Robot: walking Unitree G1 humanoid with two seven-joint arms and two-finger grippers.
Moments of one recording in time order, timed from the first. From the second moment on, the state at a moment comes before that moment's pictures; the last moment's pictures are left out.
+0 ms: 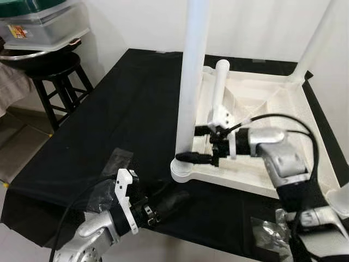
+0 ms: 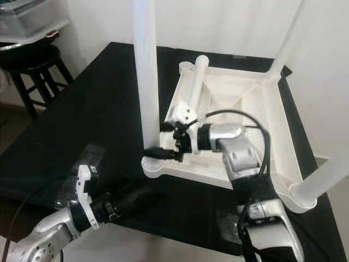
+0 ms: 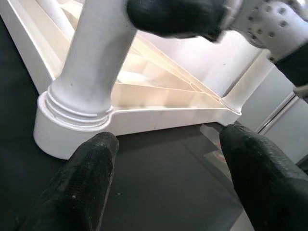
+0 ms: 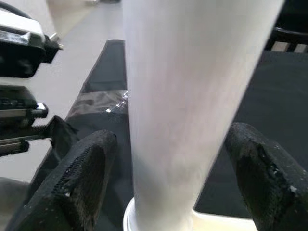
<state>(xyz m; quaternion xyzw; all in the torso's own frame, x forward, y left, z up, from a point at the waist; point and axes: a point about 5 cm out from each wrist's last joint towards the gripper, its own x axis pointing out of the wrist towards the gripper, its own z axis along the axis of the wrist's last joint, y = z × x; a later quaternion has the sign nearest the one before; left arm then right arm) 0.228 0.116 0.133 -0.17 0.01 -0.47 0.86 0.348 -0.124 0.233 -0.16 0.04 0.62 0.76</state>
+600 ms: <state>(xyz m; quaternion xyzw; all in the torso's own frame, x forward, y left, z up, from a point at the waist) 0.224 0.114 0.133 -0.17 0.01 -0.47 0.86 0.348 -0.146 0.221 -0.11 0.04 0.65 0.75</state>
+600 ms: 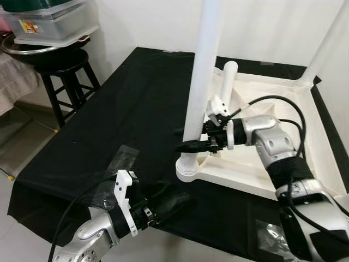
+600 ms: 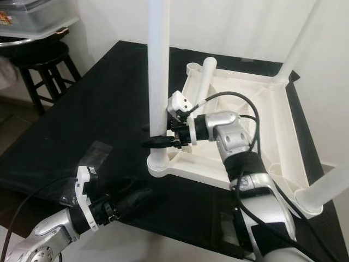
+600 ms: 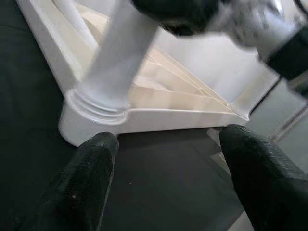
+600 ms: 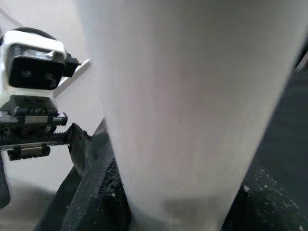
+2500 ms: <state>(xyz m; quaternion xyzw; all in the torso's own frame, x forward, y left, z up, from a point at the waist) 0.226 0.116 0.134 -0.18 0.01 -0.47 0.86 0.360 -0.145 0.236 -0.12 0.05 0.66 0.74</state>
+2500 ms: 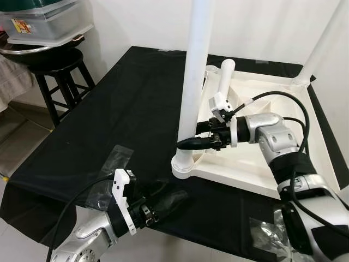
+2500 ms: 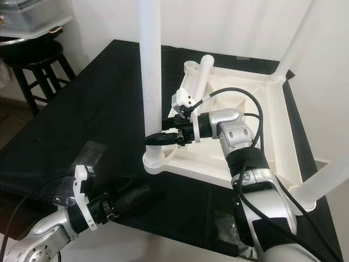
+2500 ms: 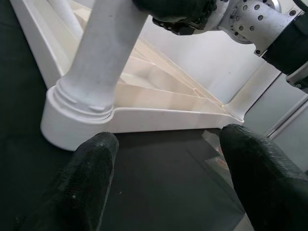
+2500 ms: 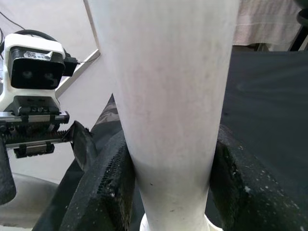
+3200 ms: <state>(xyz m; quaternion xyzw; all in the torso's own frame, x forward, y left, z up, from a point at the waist) 0.230 0.120 0.134 -0.18 0.01 -0.47 0.86 0.298 -0.083 0.179 -0.06 0.02 0.35 0.94</state>
